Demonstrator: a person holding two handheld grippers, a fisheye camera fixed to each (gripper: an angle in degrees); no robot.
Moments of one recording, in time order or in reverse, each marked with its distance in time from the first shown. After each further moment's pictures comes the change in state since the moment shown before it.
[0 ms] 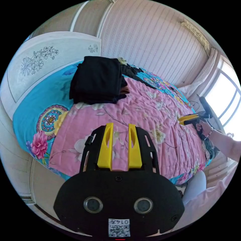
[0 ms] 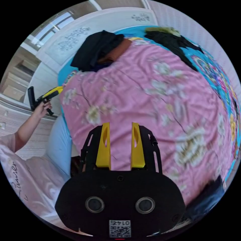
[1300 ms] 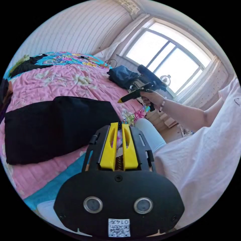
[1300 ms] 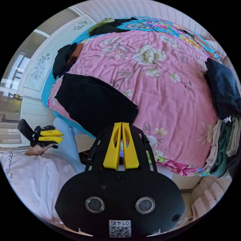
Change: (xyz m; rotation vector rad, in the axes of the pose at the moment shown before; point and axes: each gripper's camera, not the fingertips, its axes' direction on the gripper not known) left arm 0.130 0.122 -0.014 -0.272 0.724 0.549; right arm -0.068 0.147 0.010 0.043 0.072 0.547
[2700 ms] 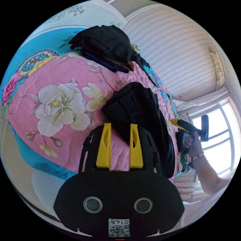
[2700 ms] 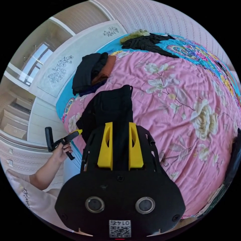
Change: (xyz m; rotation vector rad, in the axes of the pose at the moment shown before) left arm -0.235 0.166 -0.168 0.321 -0.365 -0.864; right arm -0.069 -0.047 -0.019 0.141 -0.133 -0.185
